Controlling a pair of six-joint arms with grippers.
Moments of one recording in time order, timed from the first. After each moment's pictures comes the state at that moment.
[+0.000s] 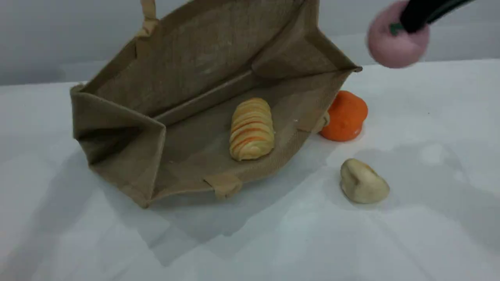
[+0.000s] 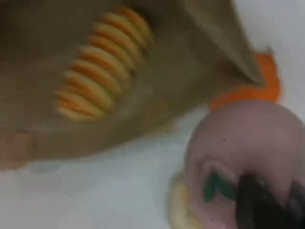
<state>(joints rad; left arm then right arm) -0.19 2.01 -2.18 -0.67 1.22 0.95 0.18 1.58 -1.09 0.45 0.60 -0.51</state>
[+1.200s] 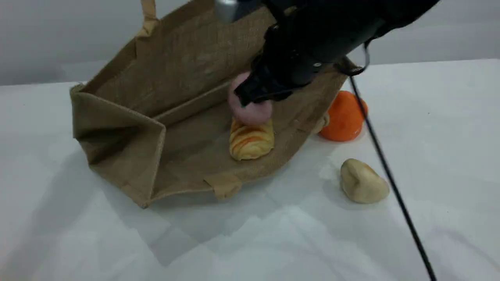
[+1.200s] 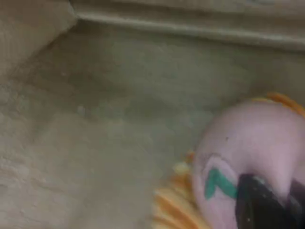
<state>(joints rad) -0.19 2.01 -2.18 -0.67 1.22 0.95 0.53 2.00 -1.19 1.08 0.12 -1.24</state>
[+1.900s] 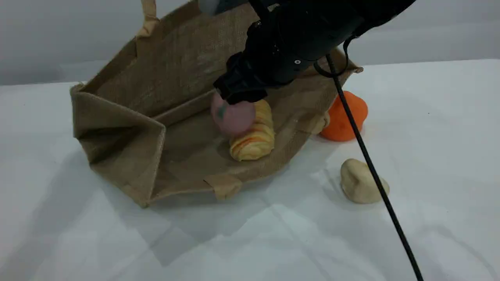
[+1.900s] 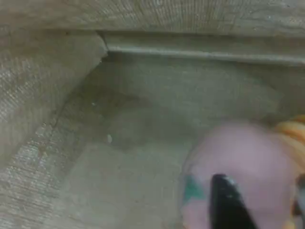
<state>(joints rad) -0.19 2.01 -2.18 -0.68 1.22 0.95 0.55 2.03 -1.24 1.17 0.14 -1.23</state>
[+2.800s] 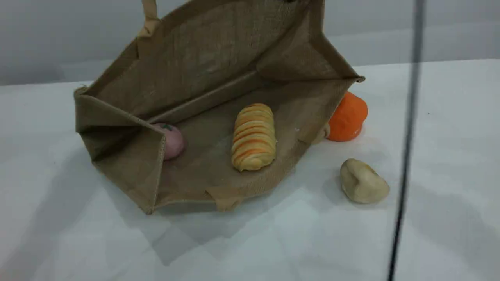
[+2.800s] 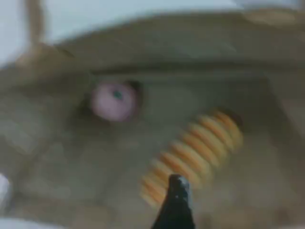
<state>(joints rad) -0.19 2.01 -2.18 -0.68 1.22 0.95 0.28 1.66 -1.23 0.60 0.57 -0.65</state>
